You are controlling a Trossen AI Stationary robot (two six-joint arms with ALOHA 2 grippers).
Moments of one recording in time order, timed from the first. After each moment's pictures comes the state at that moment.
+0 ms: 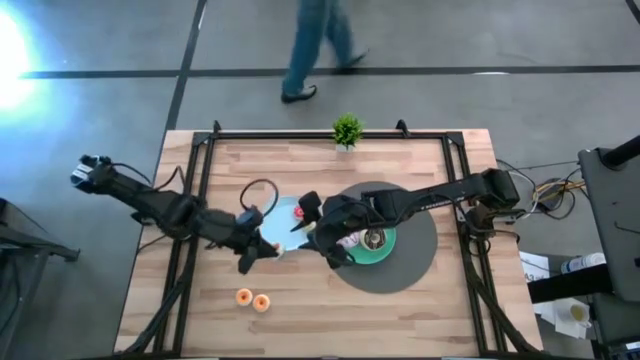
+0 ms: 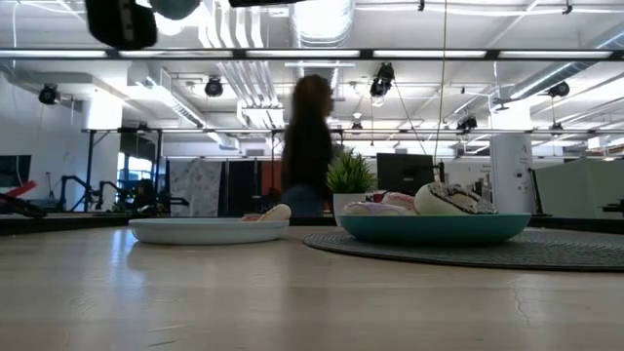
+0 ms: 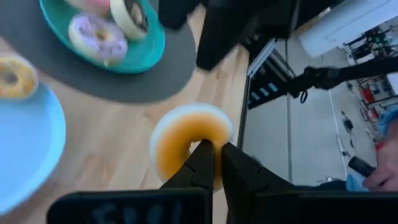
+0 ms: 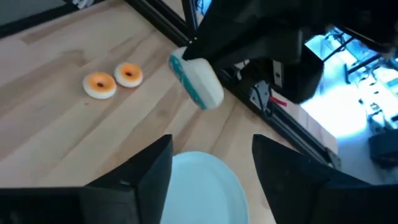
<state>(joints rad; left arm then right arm) -0.37 1.00 0.86 -0.34 -0.09 -0.92 0.15 1.81 1.55 -0.27 0.00 -0.58</state>
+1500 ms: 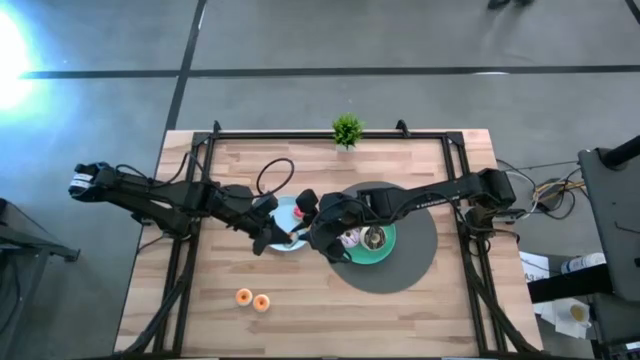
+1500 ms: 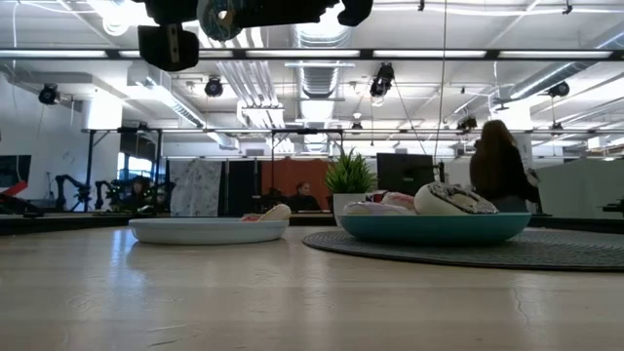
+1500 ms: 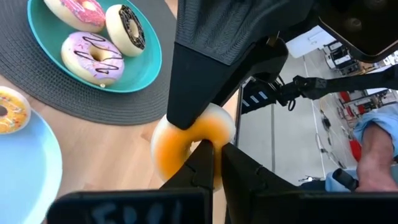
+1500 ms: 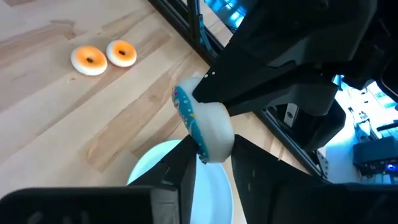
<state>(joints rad) -0.14 1.07 0.86 -0.24 0.16 -0.84 0.13 1.83 1.55 -0.27 0.00 -0.69</state>
